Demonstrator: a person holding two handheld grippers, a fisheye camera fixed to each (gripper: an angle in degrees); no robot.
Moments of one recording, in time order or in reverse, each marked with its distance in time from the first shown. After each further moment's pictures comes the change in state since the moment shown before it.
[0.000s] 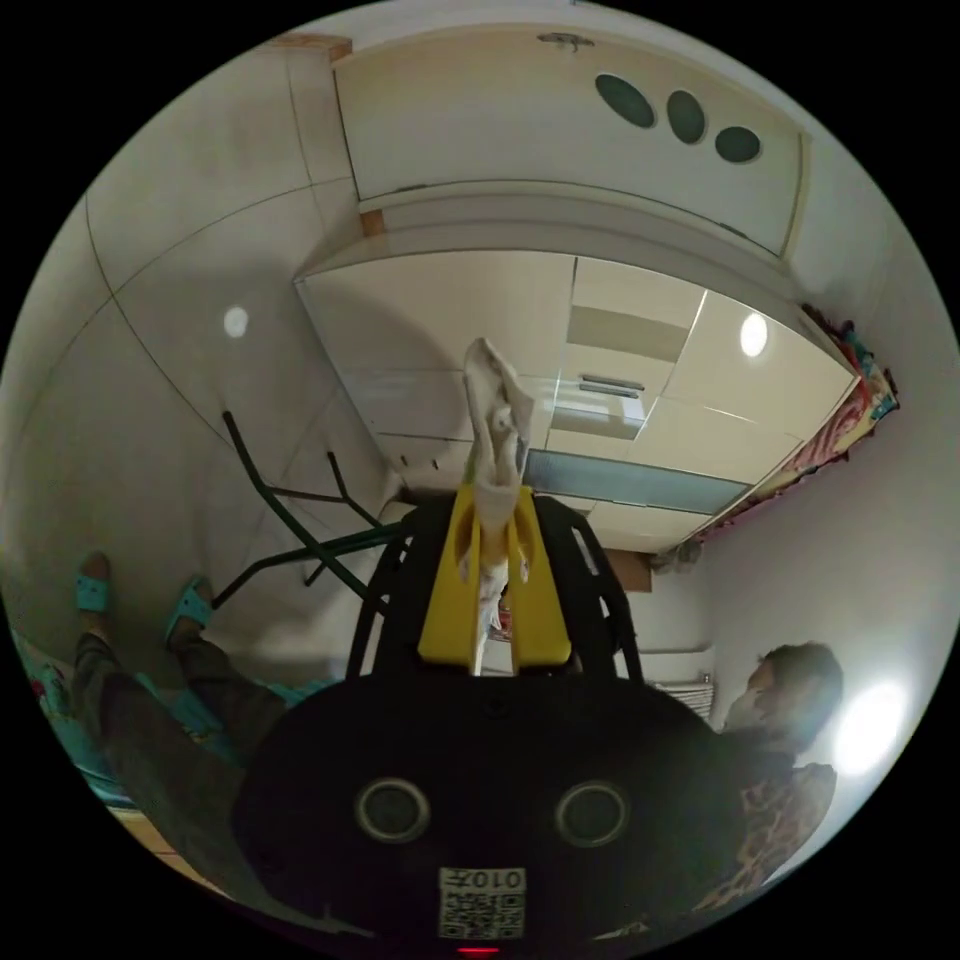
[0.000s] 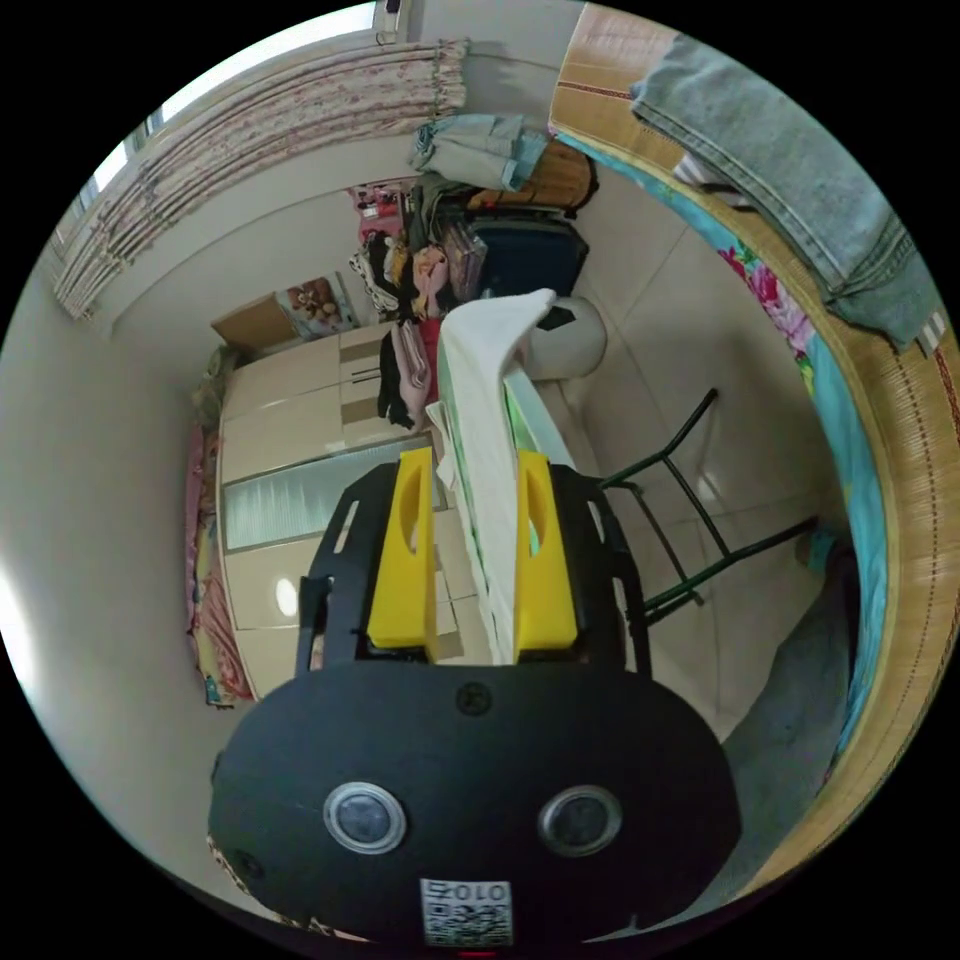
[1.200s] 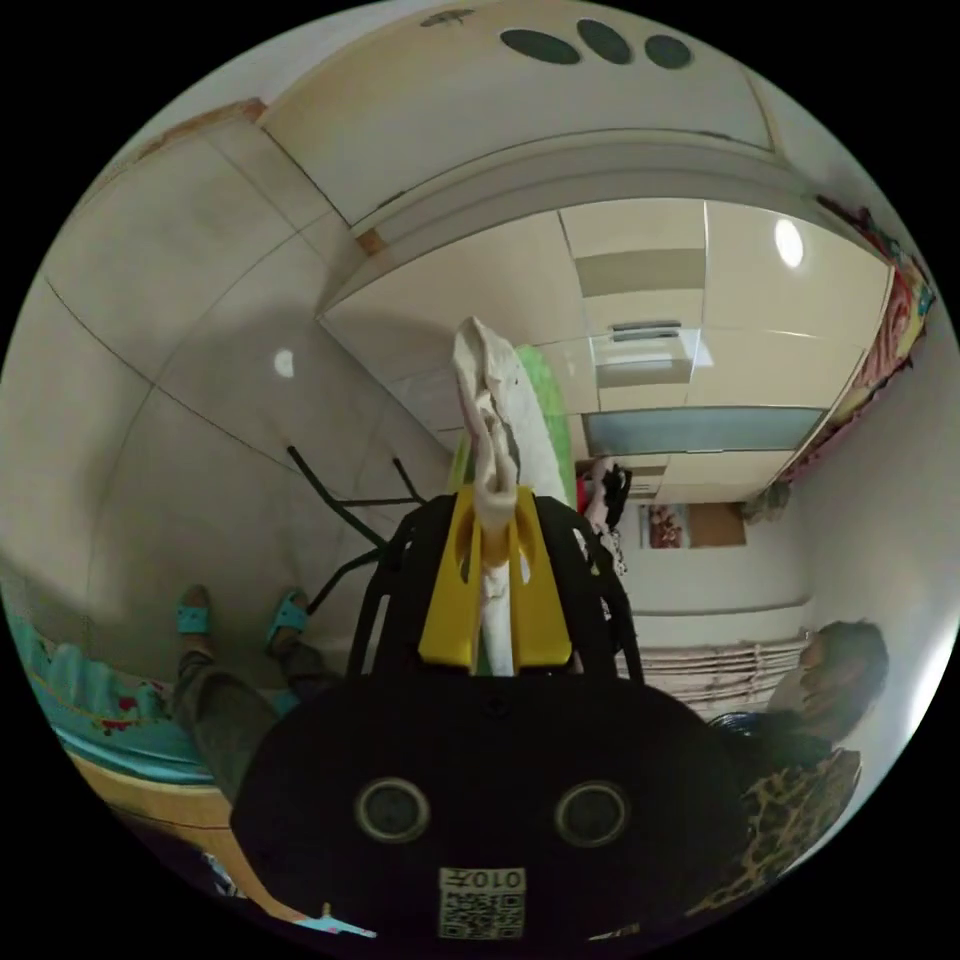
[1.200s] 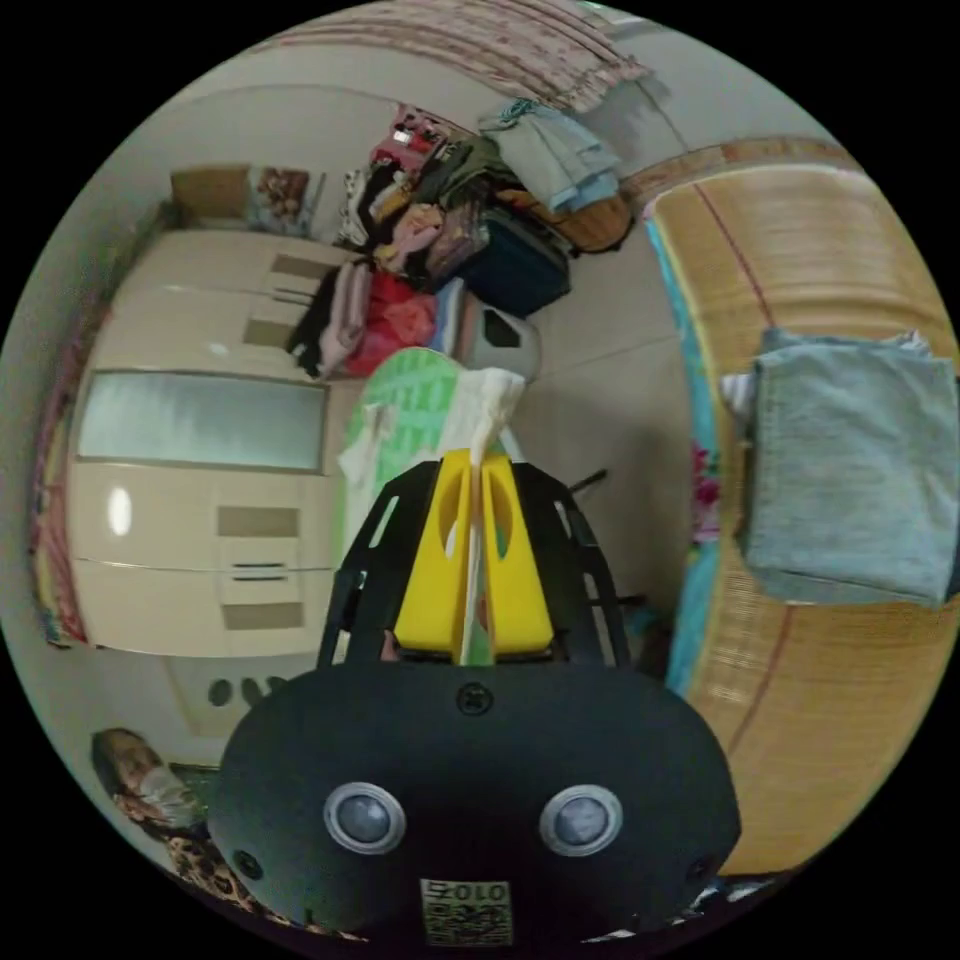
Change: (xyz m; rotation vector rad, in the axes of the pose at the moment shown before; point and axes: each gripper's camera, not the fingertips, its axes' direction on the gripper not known) left arm 0.080 0.027 -0.002 -0.069 -0.303 0.167; right arm -0.083 -0.107 0.074 -0.108 0.561 -0.317
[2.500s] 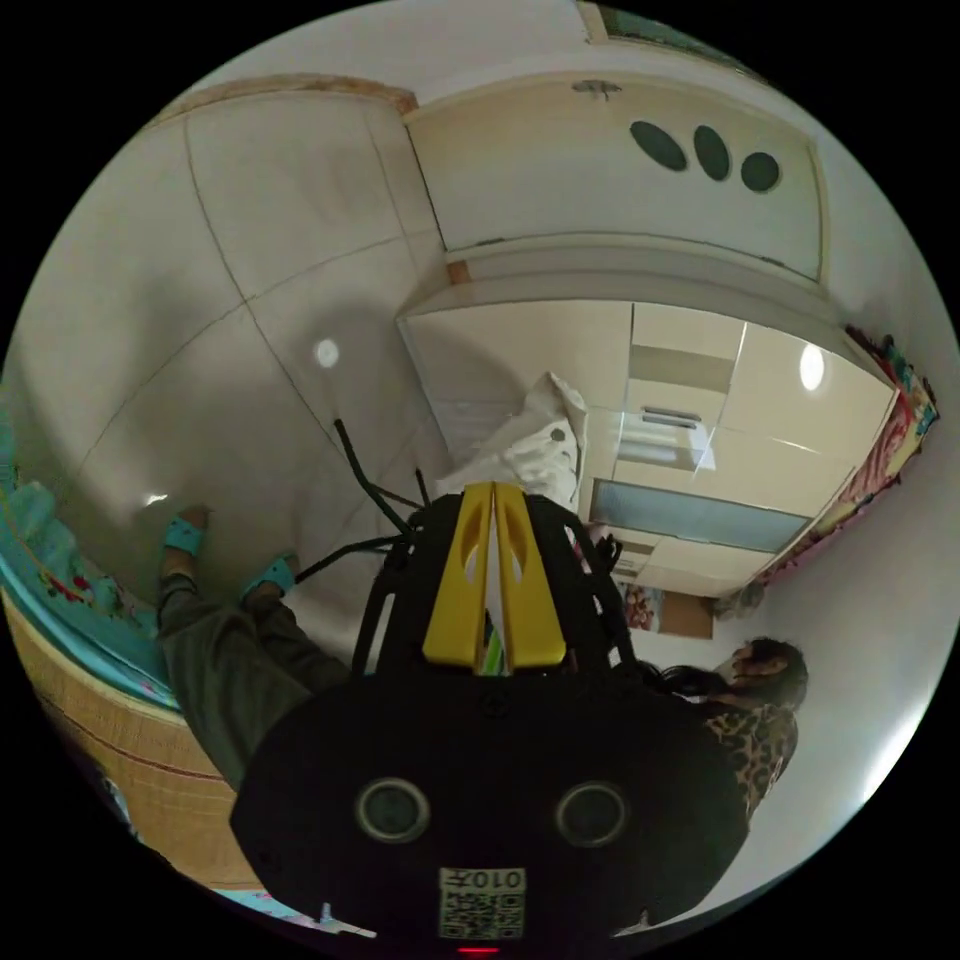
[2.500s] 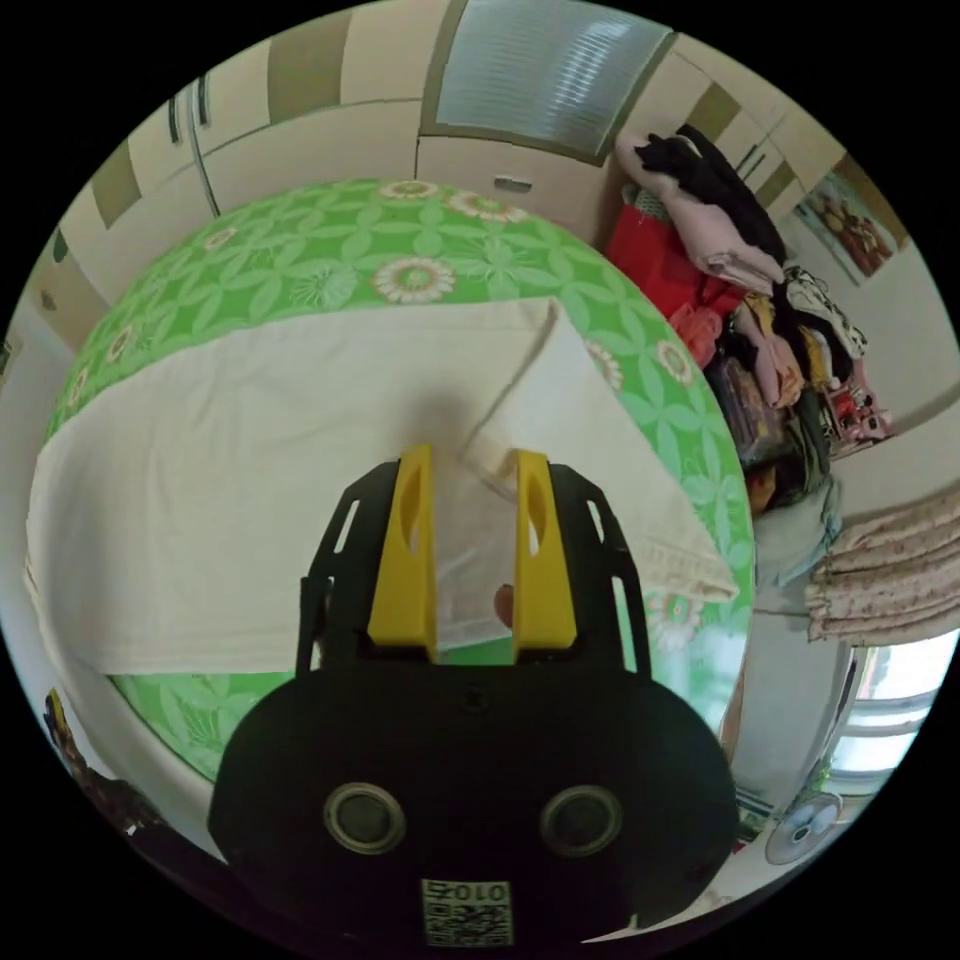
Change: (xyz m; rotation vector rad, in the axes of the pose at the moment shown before) left arm -0.096 0.106 -0.111 0.203 0.040 -0.272; right arm -0.243 0.162 0.701 -0.290 0.716 -1.270
